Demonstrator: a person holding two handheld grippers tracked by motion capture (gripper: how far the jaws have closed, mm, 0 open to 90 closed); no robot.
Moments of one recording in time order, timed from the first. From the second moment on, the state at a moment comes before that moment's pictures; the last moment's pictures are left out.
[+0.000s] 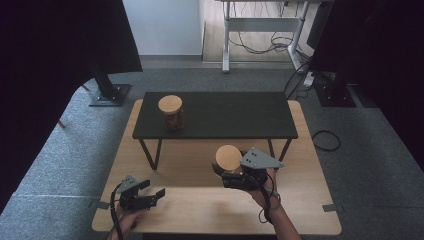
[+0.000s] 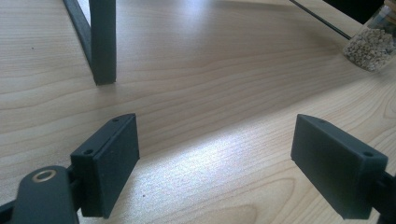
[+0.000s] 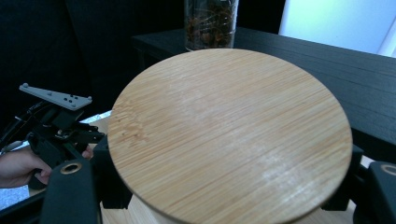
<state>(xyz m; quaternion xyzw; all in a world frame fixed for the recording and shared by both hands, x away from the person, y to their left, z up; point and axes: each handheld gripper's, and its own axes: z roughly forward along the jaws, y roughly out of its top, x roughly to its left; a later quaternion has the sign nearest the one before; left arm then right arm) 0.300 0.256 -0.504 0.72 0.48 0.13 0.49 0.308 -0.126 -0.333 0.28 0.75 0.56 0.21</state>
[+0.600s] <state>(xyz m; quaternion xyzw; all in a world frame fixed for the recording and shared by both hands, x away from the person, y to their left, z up) 0.300 0.256 -0.504 0.71 0.49 0.14 0.49 0.311 -0.120 -0.319 0.27 0.75 0.56 0.21</state>
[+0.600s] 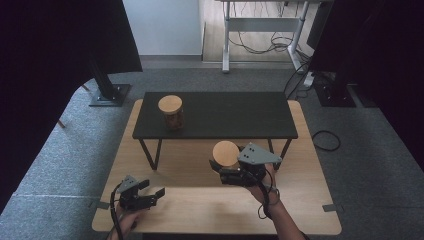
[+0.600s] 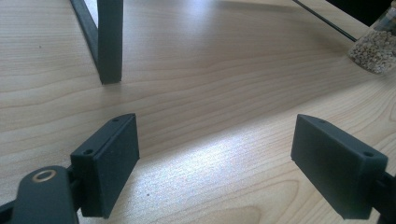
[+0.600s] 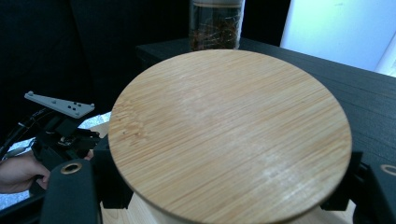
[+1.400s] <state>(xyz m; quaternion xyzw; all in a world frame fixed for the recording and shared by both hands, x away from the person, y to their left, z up) 0.301 0.256 -0.505 0.71 0.49 0.13 0.48 0.316 -0.125 -0.295 0.26 0.75 0.58 0.21</state>
